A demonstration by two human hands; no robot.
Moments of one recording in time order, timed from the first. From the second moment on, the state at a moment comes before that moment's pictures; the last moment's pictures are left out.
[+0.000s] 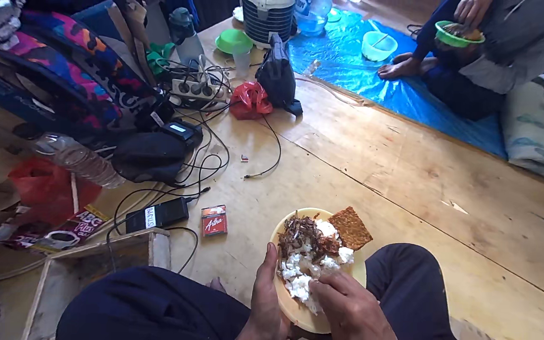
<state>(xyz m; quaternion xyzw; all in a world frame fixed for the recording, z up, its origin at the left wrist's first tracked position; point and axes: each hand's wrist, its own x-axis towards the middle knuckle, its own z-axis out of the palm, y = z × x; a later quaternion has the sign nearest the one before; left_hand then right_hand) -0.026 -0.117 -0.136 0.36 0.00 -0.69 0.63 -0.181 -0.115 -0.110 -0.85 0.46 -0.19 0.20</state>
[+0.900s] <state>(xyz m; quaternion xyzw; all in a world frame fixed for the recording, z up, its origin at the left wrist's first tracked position) -0.023 -0.115 -0.127 0.32 0.02 -0.70 0.64 -0.193 -0.118 -0.108 -0.88 0.44 -0.09 0.12</state>
